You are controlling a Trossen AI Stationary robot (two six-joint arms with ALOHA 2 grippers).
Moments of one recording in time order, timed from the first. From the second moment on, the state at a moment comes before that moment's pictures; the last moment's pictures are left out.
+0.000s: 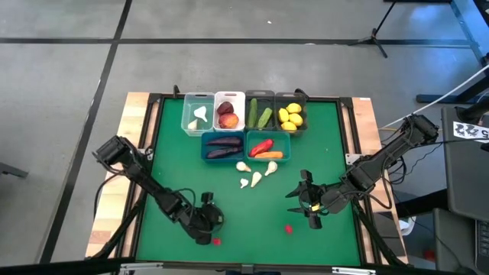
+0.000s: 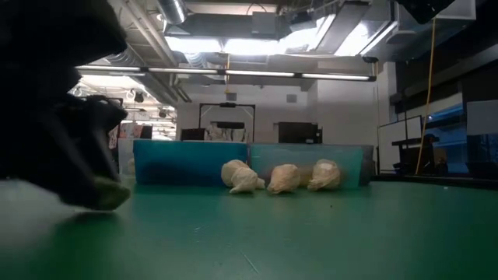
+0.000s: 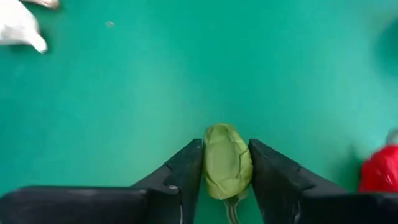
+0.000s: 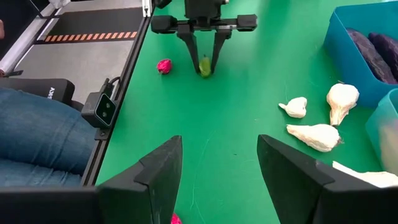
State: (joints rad) left arm -0.69 1.81 0.78 0.14 -0.48 -0.57; right arm 0.66 1.23 0.92 -0.34 0.37 0.44
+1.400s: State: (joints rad) left arm -0.08 1.37 0.78 0.33 -0.33 -0.04; right arm 0.65 1.23 0.92 -0.55 0.67 0.44
